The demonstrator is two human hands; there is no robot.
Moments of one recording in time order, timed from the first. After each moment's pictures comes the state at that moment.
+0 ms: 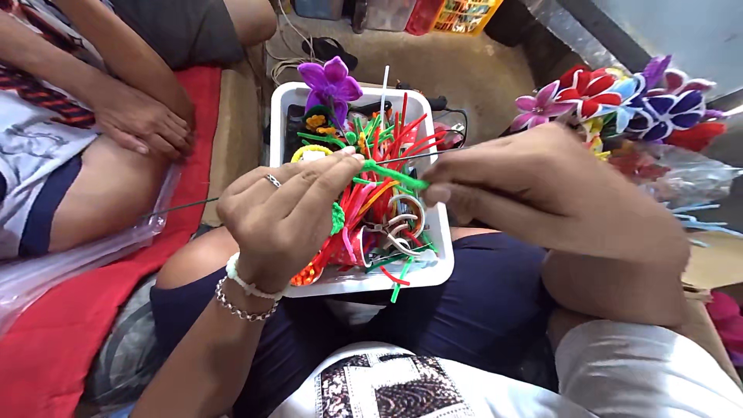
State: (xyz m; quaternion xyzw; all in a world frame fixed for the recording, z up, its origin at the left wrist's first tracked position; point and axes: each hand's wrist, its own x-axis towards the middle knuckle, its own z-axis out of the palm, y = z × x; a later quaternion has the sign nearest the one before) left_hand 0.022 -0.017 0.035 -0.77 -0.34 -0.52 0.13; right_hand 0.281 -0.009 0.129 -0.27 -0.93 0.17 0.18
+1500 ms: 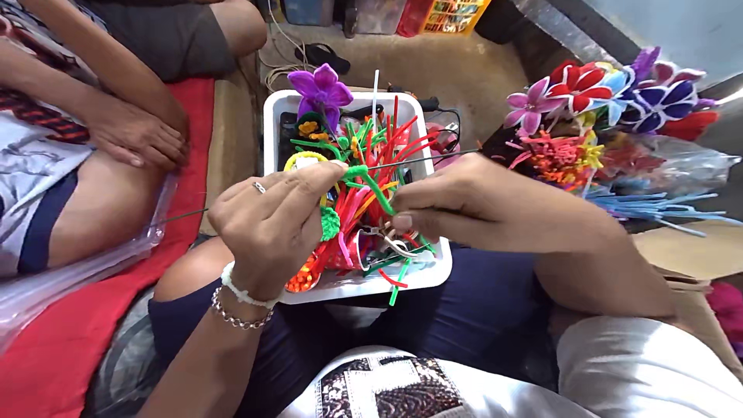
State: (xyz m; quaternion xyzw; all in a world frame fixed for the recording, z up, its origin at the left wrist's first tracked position) left_hand 0.020 -0.014 0.031 -0.77 -0.36 -0.52 0.10; right_hand 0.276 -0.004 0.103 -0.23 -0.91 0.29 0.17
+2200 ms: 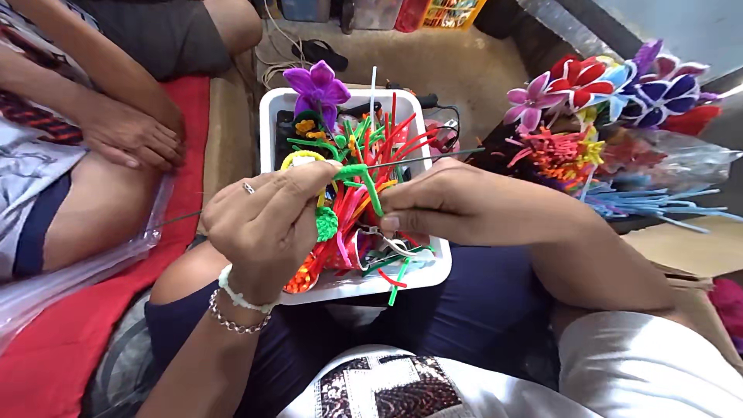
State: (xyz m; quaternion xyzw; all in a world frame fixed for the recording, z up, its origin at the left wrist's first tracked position) left_hand 0.021 -0.014 0.030 -0.76 -0.36 -0.54 0.07; right_hand 0.271 0.004 0.093 -0.23 -0.89 0.36 0.14
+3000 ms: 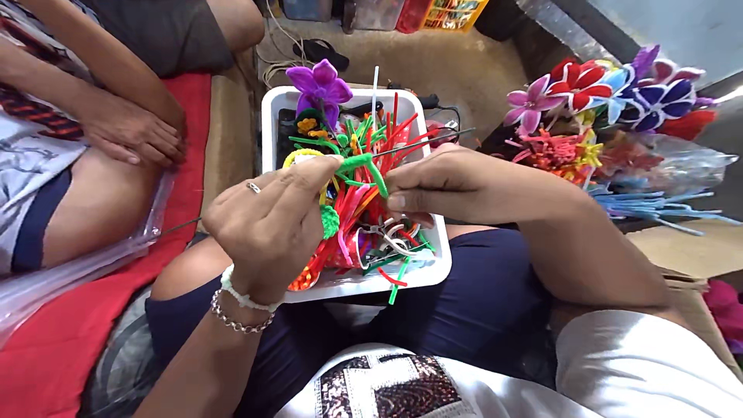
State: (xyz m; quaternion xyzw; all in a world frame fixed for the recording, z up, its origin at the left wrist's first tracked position) left_hand 0.025 -0.019 0.034 -0.75 -0.39 -0.52 0.12; right_hand 0.274 0.019 0.090 -0.22 -0.87 0.41 0.16
